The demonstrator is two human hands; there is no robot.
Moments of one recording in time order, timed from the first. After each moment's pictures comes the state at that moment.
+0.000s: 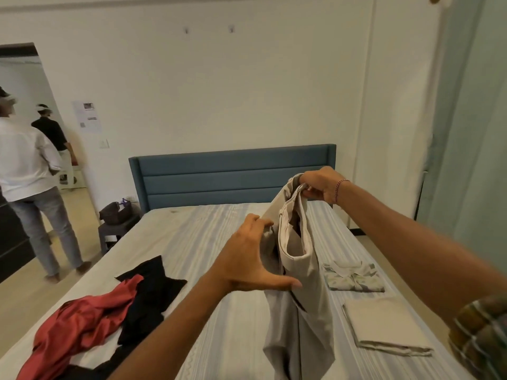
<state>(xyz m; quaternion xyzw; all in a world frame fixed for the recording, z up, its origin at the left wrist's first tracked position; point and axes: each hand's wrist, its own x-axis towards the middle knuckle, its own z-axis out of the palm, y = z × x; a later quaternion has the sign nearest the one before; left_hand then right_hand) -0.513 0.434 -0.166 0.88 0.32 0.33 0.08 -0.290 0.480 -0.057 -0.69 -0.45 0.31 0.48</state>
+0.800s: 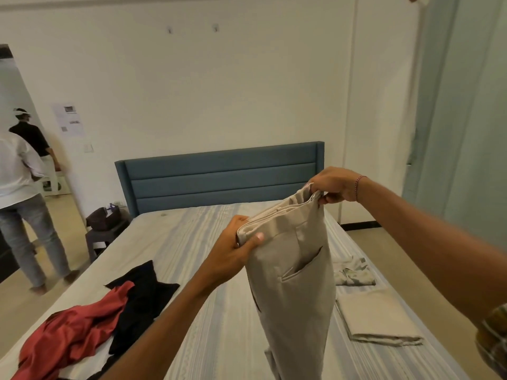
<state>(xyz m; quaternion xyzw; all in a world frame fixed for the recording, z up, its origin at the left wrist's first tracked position) -0.510 0.437 -0.165 0.77 0.33 0.42 0.36 -0.235 0.463 -0.059 -0.73 -0.53 0.27 0.32</state>
